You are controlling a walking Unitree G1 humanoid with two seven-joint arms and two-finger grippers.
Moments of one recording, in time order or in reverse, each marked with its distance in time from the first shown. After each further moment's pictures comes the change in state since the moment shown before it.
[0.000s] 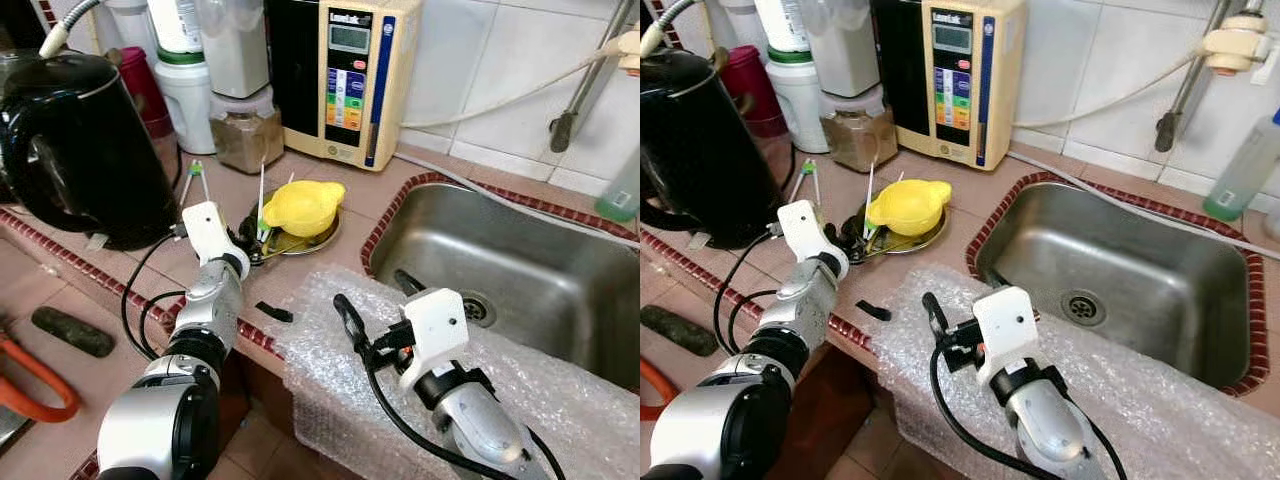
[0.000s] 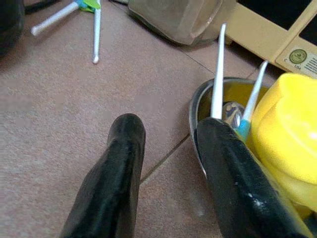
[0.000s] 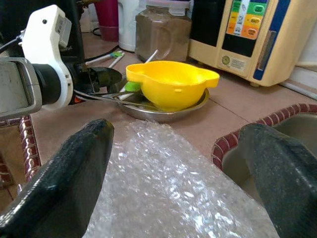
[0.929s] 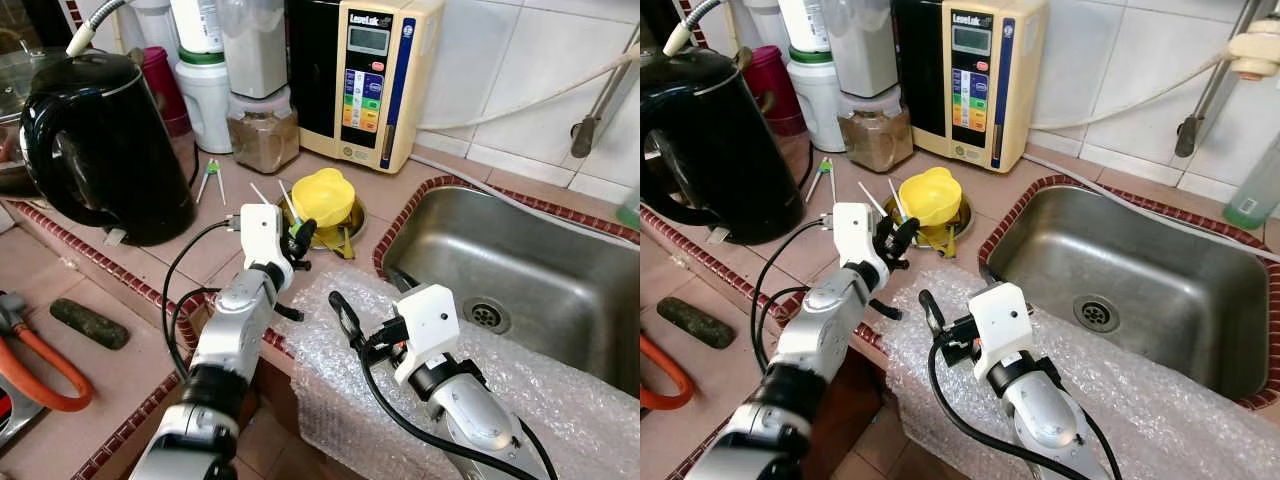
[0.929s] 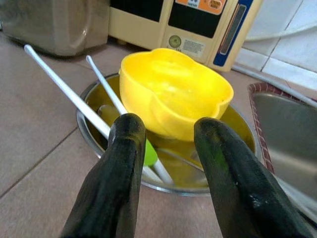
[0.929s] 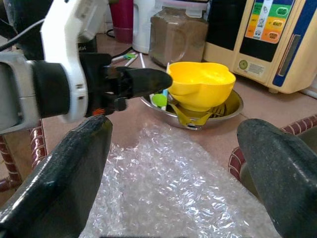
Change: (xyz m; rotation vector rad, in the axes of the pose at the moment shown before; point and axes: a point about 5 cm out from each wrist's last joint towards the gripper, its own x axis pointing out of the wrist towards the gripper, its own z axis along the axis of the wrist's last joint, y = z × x) left arm -0.034 -0.055 -0.009 0.146 -0.012 -0.360; right arm 0.009 -0.002 -0.006 -0.014 -0.022 0.028
